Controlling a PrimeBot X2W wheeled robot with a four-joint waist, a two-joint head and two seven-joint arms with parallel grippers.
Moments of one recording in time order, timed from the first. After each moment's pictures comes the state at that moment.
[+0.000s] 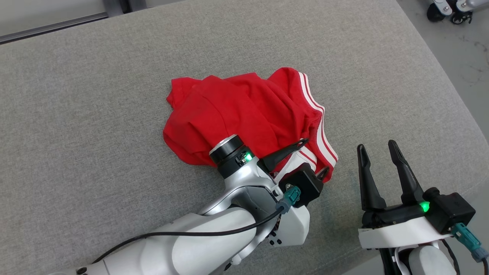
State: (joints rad) left arm -0.83 0.16 -1.26 0.24 -0.43 0.22 0.11; right arm -0.12 -0.05 0.16 0.12 0.22 0.13 -0.26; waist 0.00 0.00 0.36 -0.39
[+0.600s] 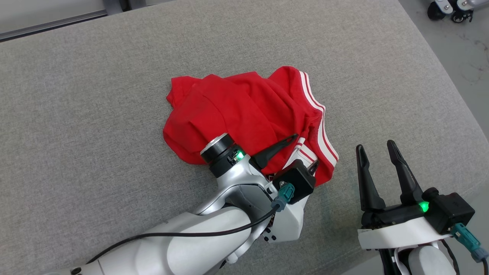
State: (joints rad) left arm -0.83 0.18 -1.25 0.24 -0.41 0.27 0.12; right arm -0.12 -0.05 0.16 0.12 0.22 0.13 -0.26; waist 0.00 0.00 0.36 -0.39
